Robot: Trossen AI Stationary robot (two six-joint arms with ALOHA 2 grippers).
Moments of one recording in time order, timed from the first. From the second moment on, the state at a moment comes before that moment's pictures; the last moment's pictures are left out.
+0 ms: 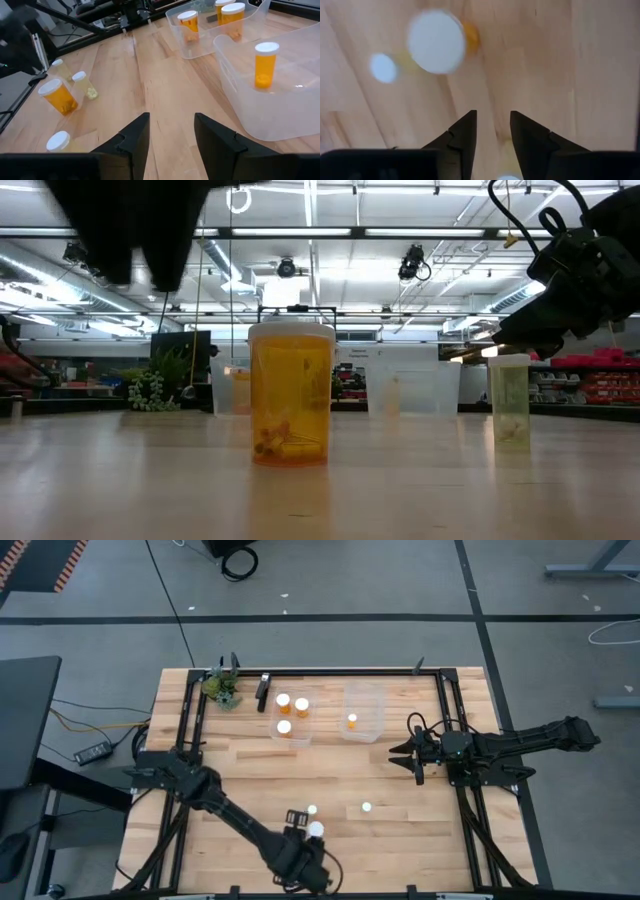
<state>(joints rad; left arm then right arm) -0.62 2.32 2.17 -1.43 -0.22 -0.42 0.05 0.41 0.01 0.09 0.15 0.35</state>
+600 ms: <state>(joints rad) -0.61 2.27 1.94 -1.36 -0.19 -0.41 0.05 0.41 0.01 0.09 0.15 0.35</state>
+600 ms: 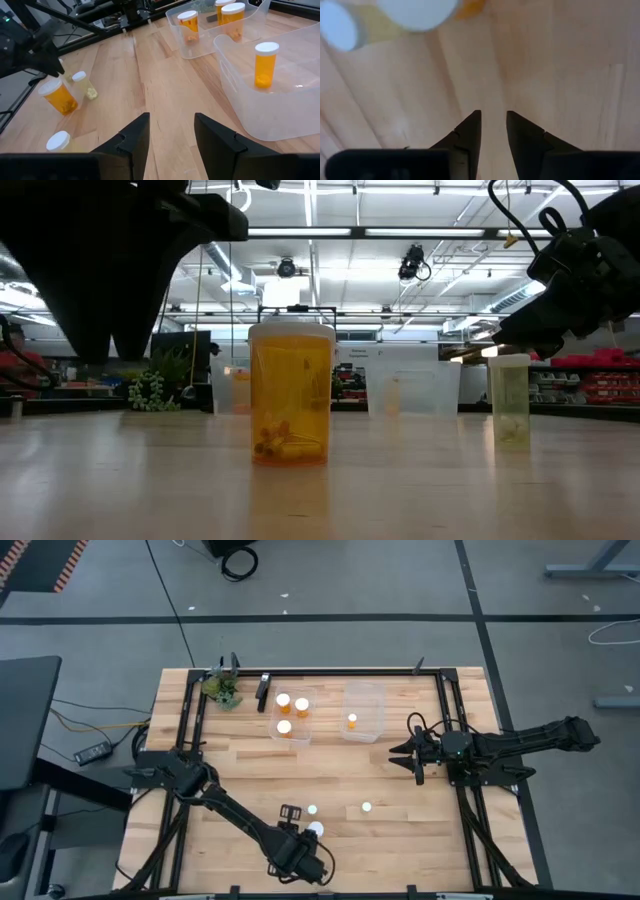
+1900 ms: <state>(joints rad) -0.67 2.05 1.64 -1.09 -0.15 -0.83 0.05 0.41 0.01 0.09 0.15 0.35</state>
